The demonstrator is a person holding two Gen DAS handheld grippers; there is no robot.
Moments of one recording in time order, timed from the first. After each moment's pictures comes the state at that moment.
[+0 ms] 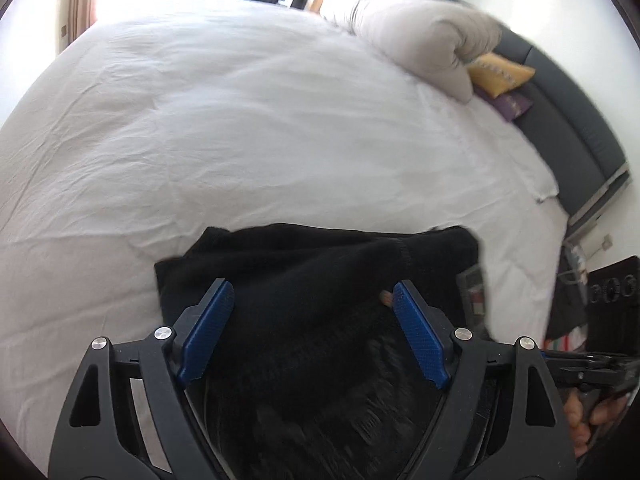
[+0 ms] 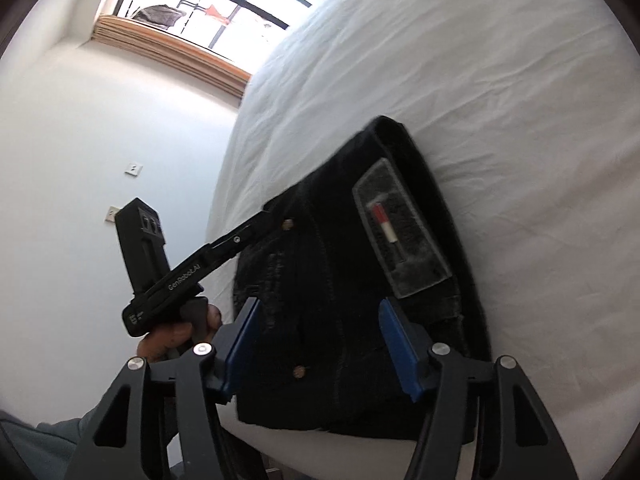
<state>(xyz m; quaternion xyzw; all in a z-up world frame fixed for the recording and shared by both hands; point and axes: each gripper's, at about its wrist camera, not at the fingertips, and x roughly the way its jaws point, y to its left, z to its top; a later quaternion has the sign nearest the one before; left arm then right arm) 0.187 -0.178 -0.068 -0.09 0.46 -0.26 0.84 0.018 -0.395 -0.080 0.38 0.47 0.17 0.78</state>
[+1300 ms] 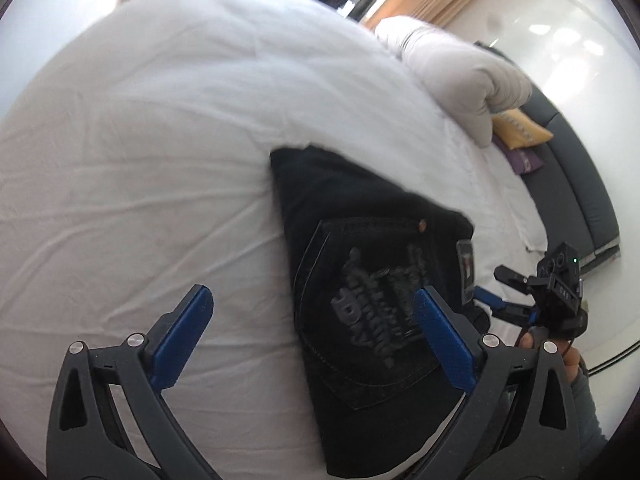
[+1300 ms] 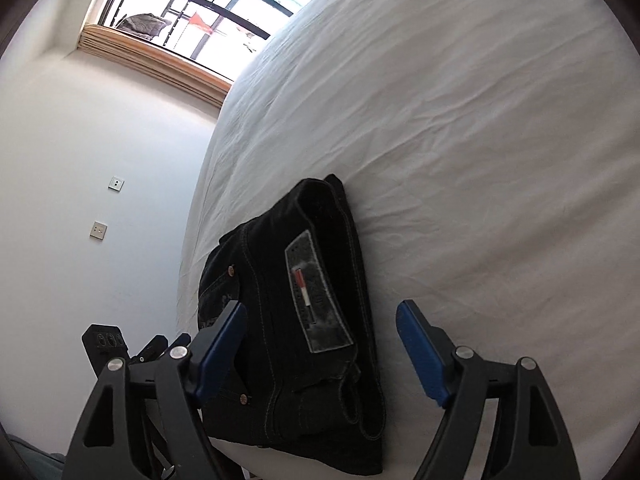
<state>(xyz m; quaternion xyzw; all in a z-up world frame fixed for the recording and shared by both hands) 0.129 -0.086 -0.091 -0.19 0.50 -0.20 0.82 0.033 -0.463 -0.112 0.38 0.49 0.12 0.78</state>
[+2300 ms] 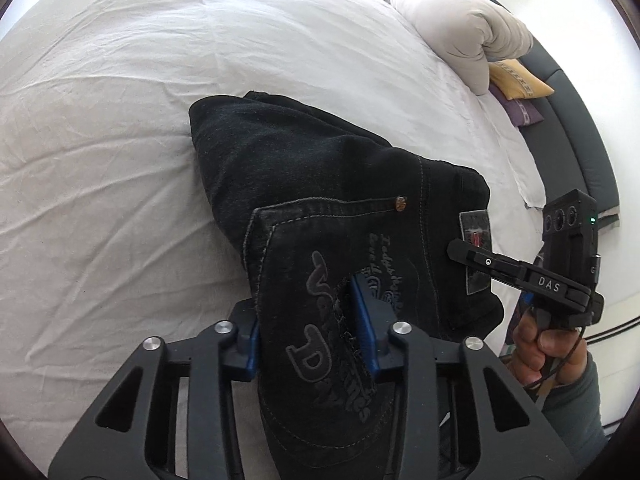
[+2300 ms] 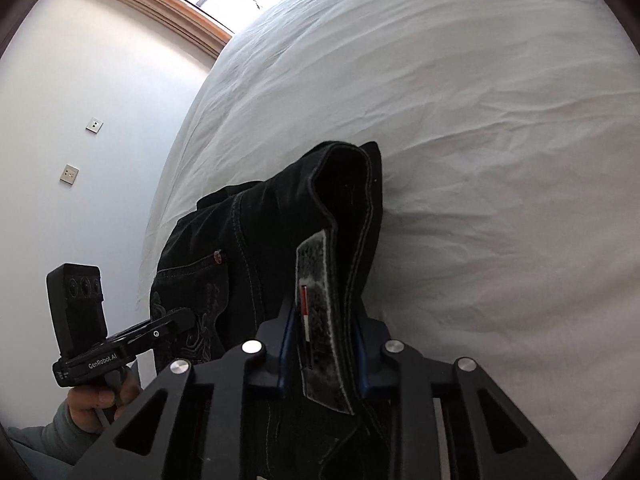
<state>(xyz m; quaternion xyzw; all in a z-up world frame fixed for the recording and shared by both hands) 0.157 -0.132 -0.101 -0.16 0.56 -0.24 0.78 0.070 -0.410 -0.112 0.27 0.55 0.13 0.78</state>
